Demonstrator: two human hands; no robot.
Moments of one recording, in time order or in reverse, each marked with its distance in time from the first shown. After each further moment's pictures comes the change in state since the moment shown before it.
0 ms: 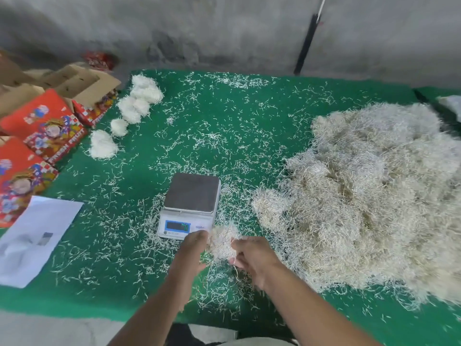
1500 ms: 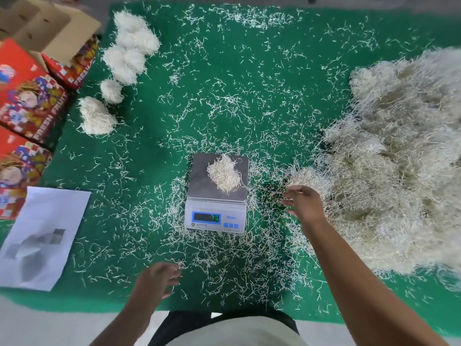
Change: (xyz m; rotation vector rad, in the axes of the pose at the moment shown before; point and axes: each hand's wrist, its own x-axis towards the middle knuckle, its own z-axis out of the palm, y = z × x) left_hand 0.071 -0.068 -0.185 0.255 0.090 -0.384; right_hand 0.139 -0.052 0.001 -0.060 0.404 -0.178
